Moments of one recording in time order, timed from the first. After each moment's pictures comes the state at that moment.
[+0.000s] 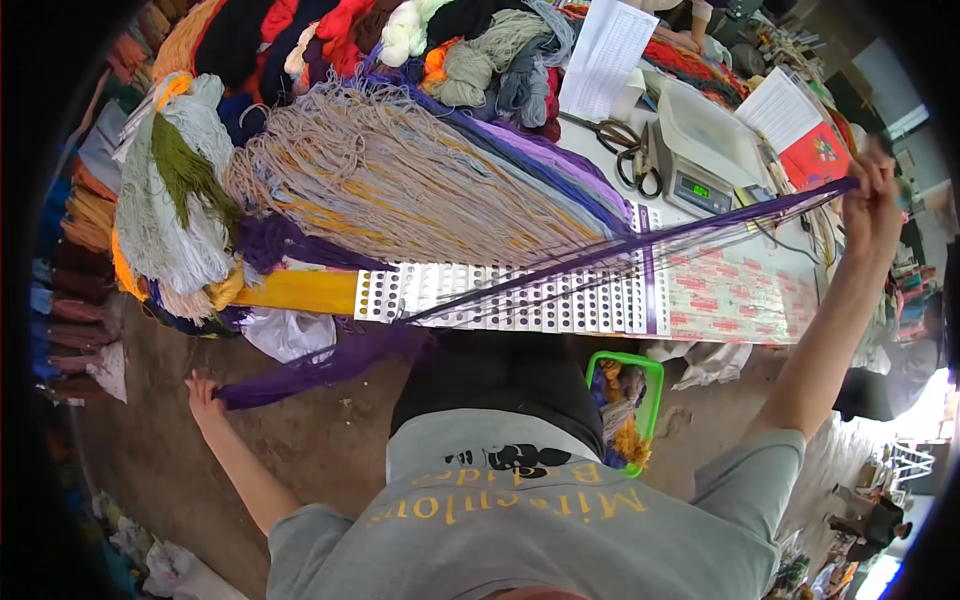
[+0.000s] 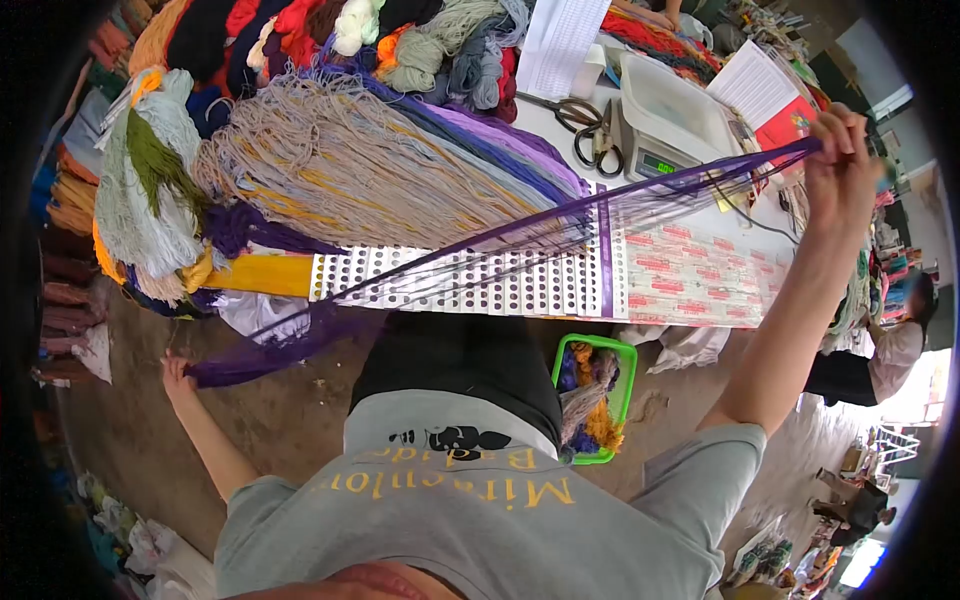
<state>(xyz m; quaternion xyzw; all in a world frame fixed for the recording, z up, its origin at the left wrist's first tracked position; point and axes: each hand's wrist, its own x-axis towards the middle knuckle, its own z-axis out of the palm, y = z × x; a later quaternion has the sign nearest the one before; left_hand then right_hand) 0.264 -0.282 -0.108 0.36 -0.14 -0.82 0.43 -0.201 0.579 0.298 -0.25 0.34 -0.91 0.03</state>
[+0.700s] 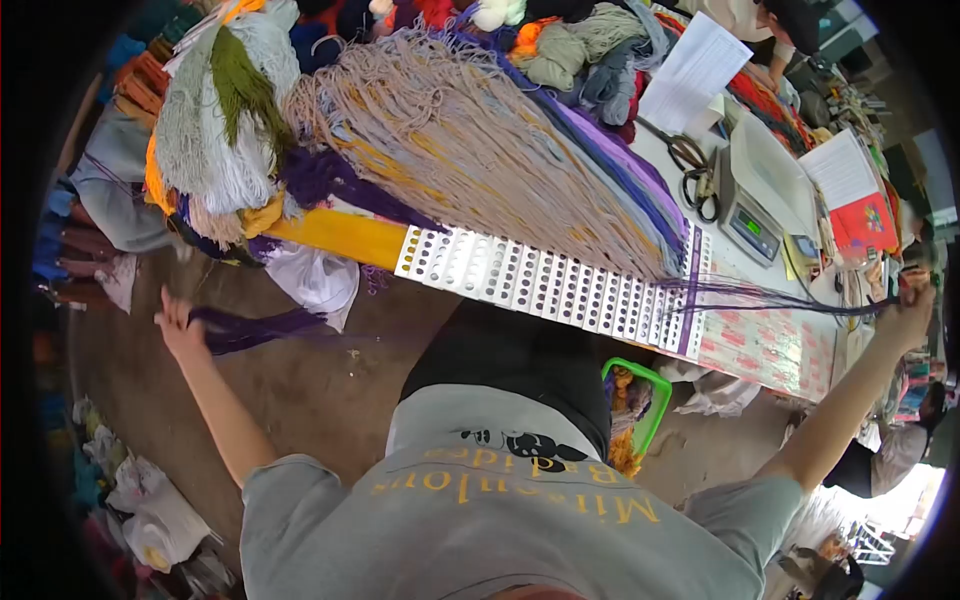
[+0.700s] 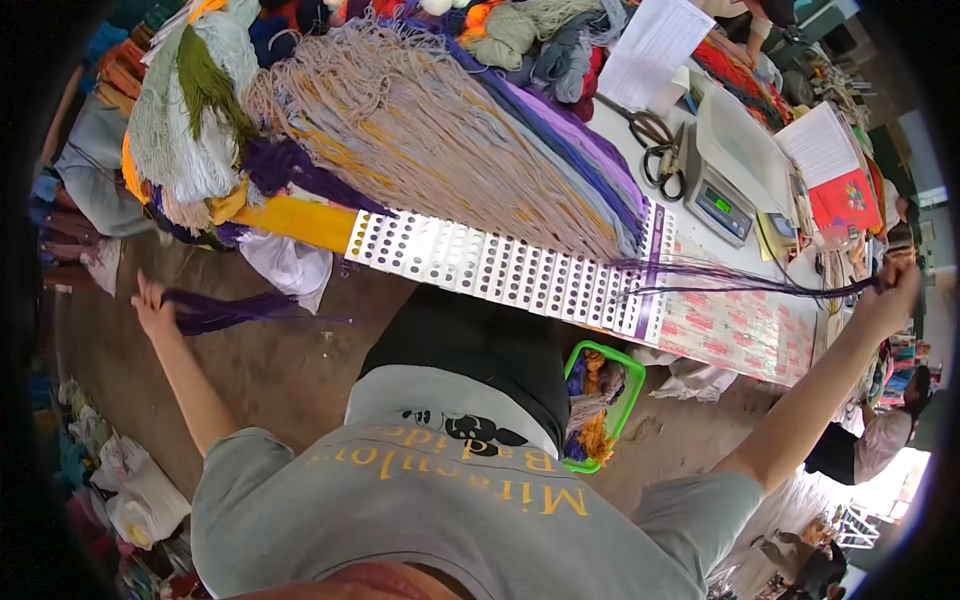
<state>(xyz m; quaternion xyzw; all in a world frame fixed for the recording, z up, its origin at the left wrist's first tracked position) 0.288 -0.297 -0.046 0.05 -0.30 -0.86 0.41 -0.257 0.711 0.257 -0.07 0.65 -0.61 -0.44</state>
